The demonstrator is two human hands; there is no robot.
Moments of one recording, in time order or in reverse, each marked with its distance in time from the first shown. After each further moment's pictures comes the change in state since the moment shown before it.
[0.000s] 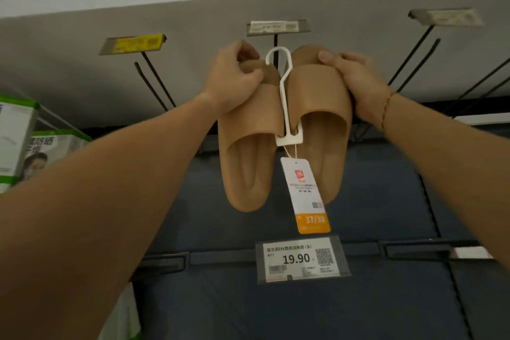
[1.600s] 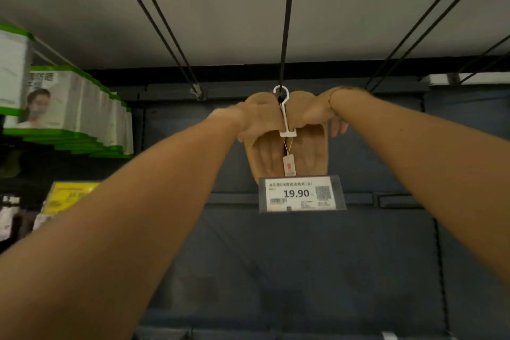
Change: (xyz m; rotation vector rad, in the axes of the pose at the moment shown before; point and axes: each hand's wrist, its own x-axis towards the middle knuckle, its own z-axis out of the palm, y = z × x) left_hand -0.108 -0.020 0.046 0.573 -0.975 -0.487; right_hand -0.062 0.056 0.054 -1.238 -0.693 0.470
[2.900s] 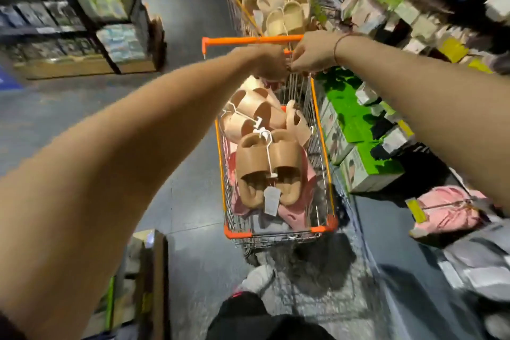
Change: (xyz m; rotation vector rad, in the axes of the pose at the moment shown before) left_hand -0.939 -0.242 0.105 -0.098 -0.505 -1.176; right_hand -0.676 -0.462 0.393 -0.006 -0.726 -1.466
